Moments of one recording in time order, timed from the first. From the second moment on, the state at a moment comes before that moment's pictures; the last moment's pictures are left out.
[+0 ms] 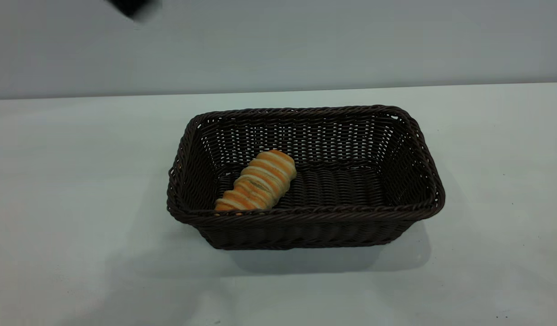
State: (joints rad) left arm -0.57 1.34 -1.19 0.02 0.88 0.20; right arm 0.22 -0.02 -0.47 0.05 1.14 -0.13
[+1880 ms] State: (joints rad) left arm -0.28 0.14 -0.49 0.00 1.12 -0.02; right arm 0.09 -0.02 -0.47 0.05 1.14 -0.13
